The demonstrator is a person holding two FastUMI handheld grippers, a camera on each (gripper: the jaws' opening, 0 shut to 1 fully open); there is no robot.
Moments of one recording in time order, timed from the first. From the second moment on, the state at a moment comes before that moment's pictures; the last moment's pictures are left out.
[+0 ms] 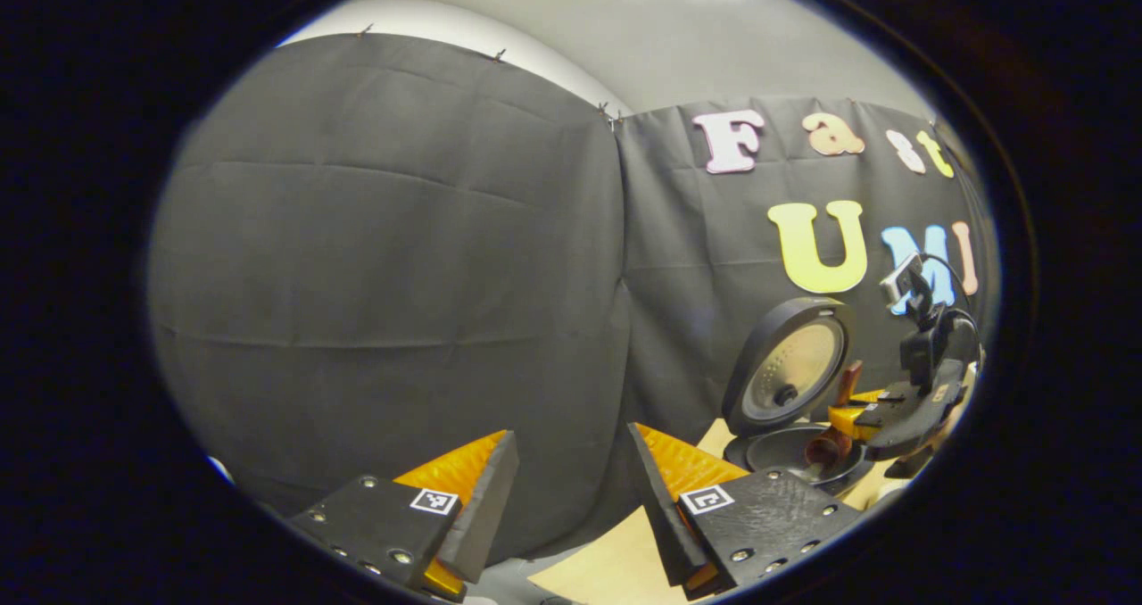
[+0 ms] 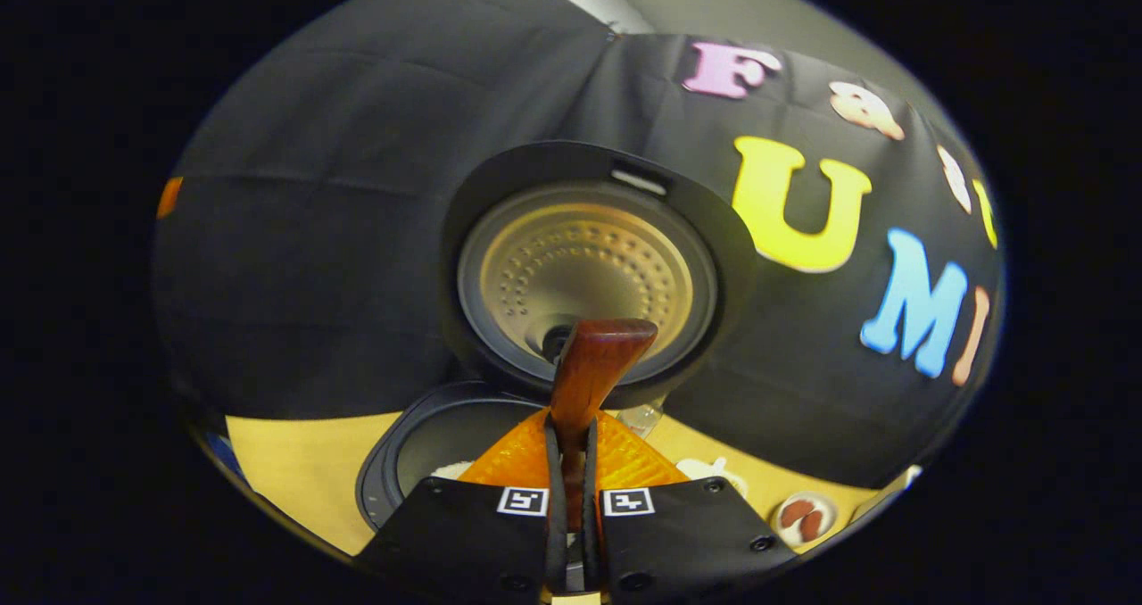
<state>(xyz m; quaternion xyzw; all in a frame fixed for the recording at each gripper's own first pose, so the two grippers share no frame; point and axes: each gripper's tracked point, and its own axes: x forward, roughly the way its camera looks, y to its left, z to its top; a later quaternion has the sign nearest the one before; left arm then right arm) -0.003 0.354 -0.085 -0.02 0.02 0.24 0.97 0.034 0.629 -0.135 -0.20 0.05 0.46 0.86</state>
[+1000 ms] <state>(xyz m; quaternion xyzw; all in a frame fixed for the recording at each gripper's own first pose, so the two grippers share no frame) 0.002 0.337 -0.072 -0.02 0.01 0.22 0.97 0.060 0.589 -0.111 0.00 0.16 0.46 0.88</state>
